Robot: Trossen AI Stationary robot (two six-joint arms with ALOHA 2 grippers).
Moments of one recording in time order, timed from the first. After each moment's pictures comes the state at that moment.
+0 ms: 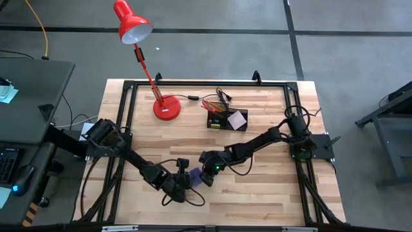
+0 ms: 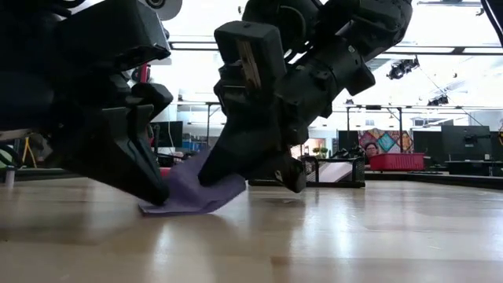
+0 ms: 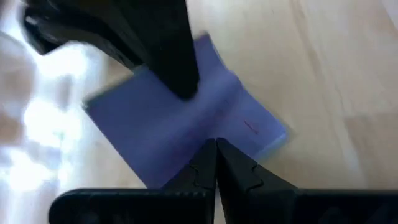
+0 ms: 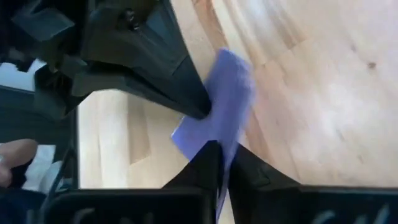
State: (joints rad) left arm -0.50 1.89 0.91 -0.05 -0.53 -0.26; right arm 0.24 2.09 1.17 0.22 -0.19 0.80
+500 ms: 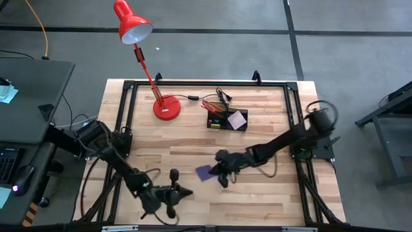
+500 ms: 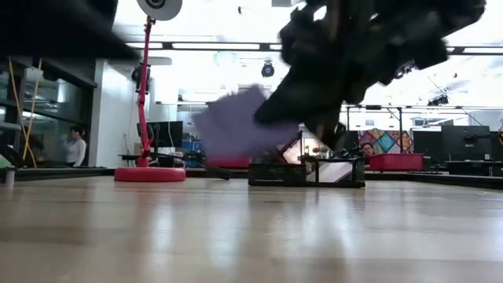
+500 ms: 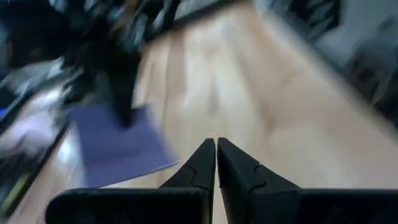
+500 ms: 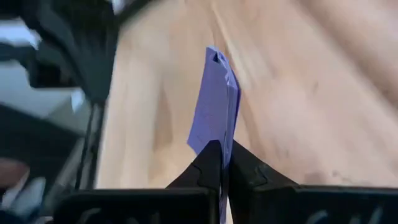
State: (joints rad) left arm -0.72 1.82 0.80 0.44 -0.85 -0.04; right arm 0.33 1.83 0.87 0.43 0.07 0.72
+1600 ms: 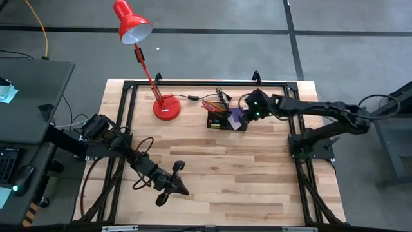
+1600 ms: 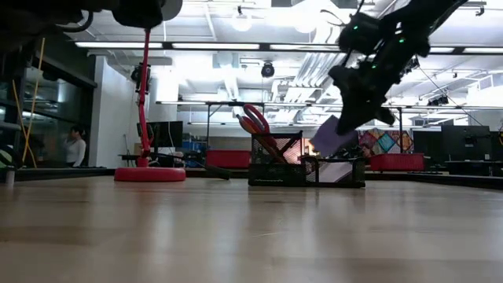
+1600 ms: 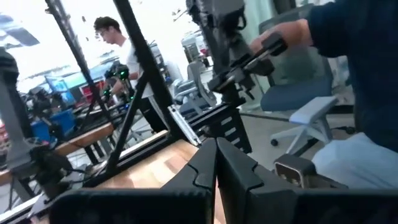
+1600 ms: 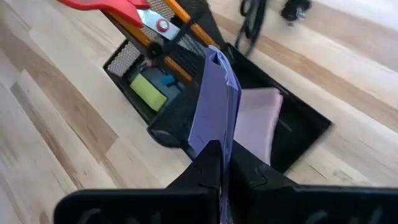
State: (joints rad) left arm -0.49 1.80 0.46 1.44 -0.09 0.38; right arm -0.41 1.26 0.74 -0.38 -0.04 0.53
